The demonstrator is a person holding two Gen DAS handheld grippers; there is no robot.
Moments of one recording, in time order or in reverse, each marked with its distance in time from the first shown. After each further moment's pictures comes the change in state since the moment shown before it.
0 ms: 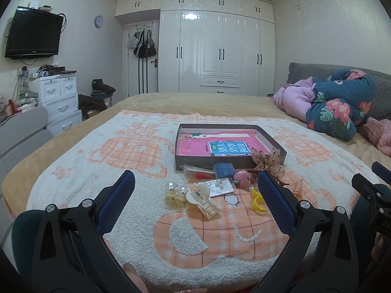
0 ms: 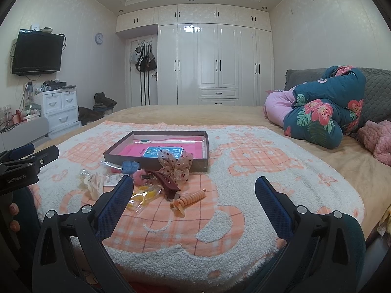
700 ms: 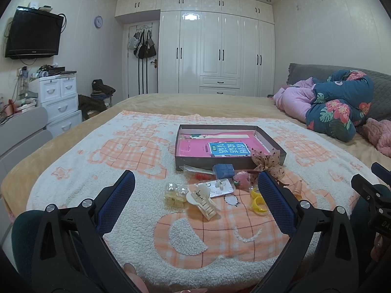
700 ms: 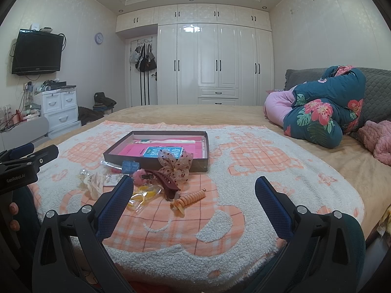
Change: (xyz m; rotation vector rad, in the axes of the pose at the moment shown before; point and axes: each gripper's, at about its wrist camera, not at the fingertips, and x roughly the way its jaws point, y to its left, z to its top) left arm 0.000 0.000 0.000 0.001 -0.001 0.000; right arm 0.001 0.001 0.000 0.001 0.003 -0.001
